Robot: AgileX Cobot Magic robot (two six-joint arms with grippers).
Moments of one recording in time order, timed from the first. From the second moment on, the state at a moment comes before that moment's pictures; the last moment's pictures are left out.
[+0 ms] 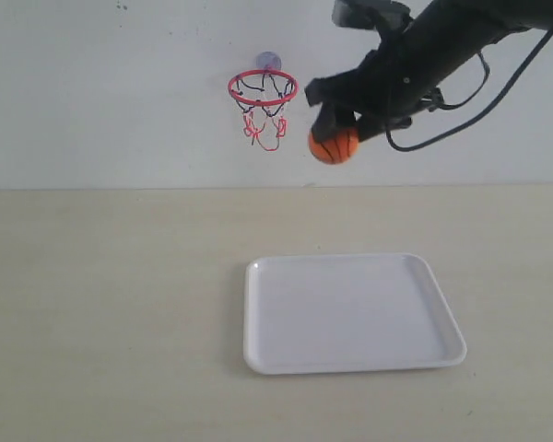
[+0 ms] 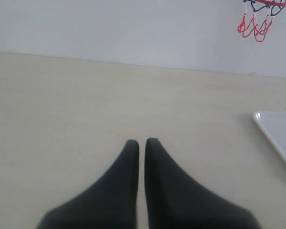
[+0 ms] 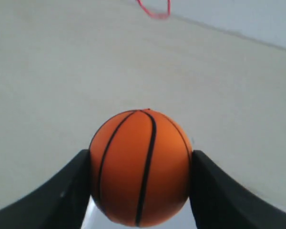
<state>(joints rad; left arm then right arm) 0.00 0.00 0.00 -0.14 0.30 0.02 0.32 1.98 -1.84 0.45 0.87 -0.28</state>
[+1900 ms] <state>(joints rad) 0.00 0.00 0.00 -0.14 0.30 0.02 0.28 2.47 -2.44 1.24 0.56 -0.88</state>
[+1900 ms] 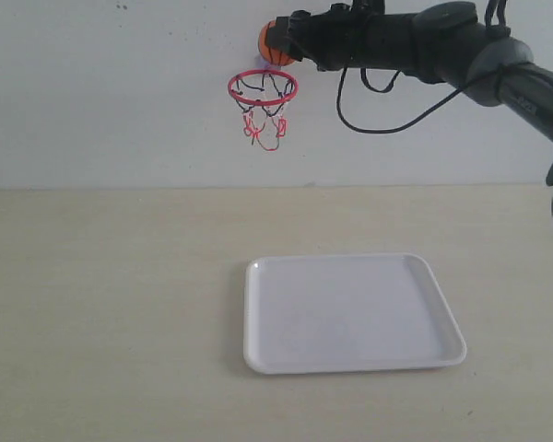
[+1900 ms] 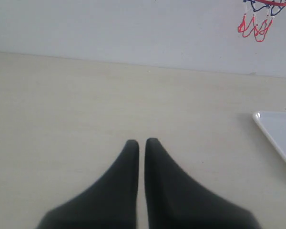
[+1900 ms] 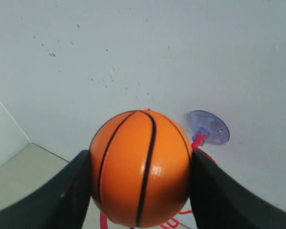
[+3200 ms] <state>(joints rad) 0.00 0.00 0.00 -0.14 0.30 0.02 0.32 2.52 -2.47 1.24 0.46 -0.96</state>
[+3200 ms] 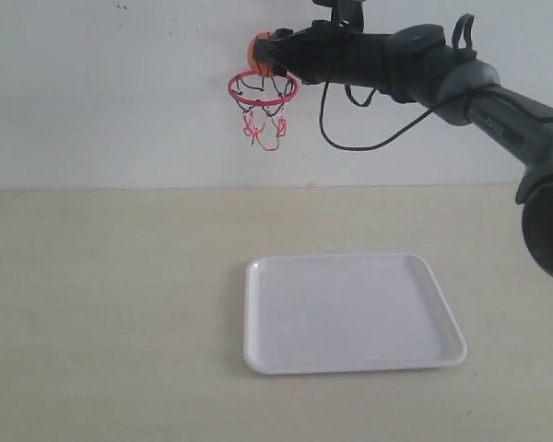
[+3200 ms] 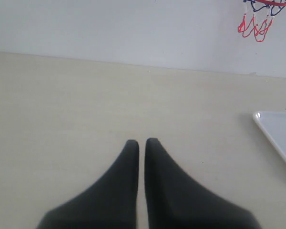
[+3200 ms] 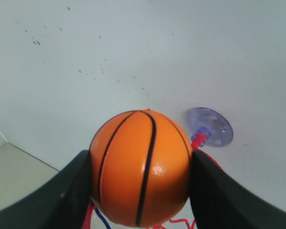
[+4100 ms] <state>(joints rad) 0.00 0.00 0.00 -0.14 0.30 0.02 0.32 2.55 -2.47 1.24 0.44 -0.92</state>
